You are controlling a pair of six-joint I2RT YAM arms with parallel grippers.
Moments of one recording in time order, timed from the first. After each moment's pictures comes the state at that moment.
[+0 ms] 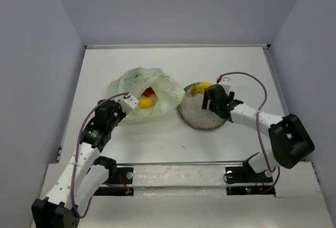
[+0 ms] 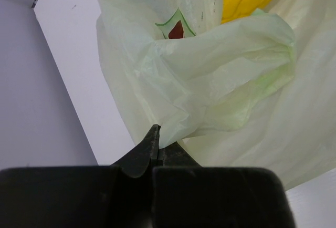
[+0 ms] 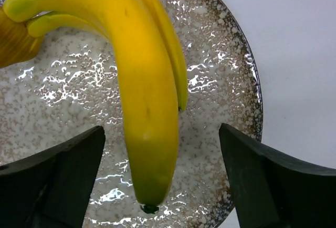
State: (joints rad) left arm -0.30 0.68 0.55 -0.44 -0.13 0.64; right arm 0.54 1.45 0.78 -0.17 0.53 0.54
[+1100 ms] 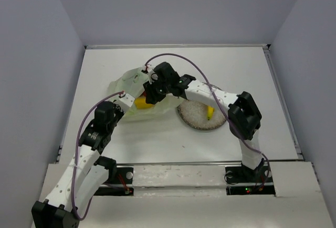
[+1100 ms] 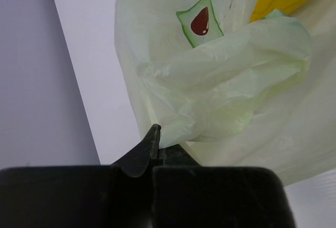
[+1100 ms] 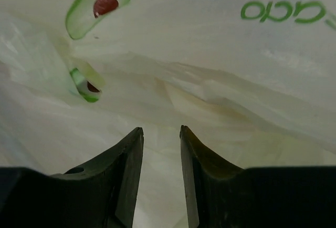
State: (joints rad) left arm -0.30 0.65 0.52 -0.42 -0.23 0.55; right arm 0.84 2.02 1.71 -0.40 -0.31 0.18
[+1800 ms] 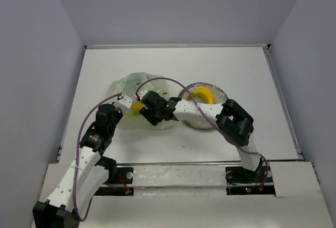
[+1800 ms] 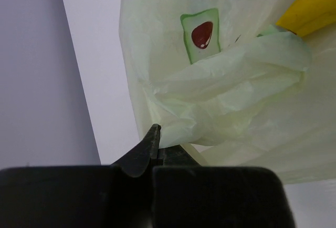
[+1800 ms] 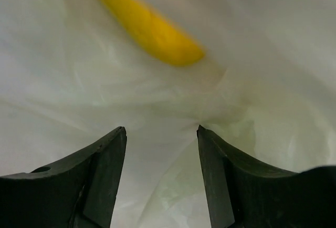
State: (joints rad) left arm -0.30 0.63 0.46 -0.39 -0.31 0.51; right arm 1.05 2.04 1.51 -0.40 0.21 0.08
